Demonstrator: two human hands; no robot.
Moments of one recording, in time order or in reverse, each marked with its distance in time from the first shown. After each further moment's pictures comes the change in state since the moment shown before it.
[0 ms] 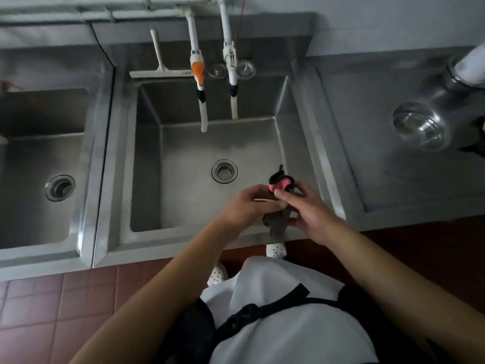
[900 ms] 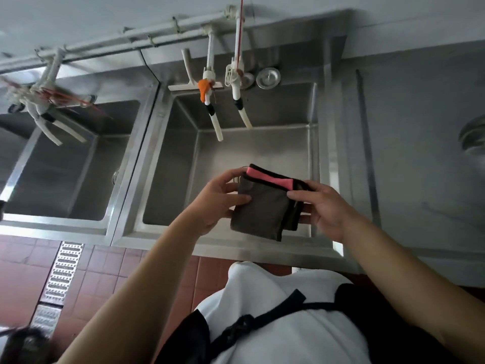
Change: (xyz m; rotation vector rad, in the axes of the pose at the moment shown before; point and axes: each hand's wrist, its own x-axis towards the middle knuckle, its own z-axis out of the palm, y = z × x) left_hand 0.029 0.069 0.043 -0.017 0.389 -0.075; right_hand 0.063 -0.069 -0.112 0.062 -0.410 0.090
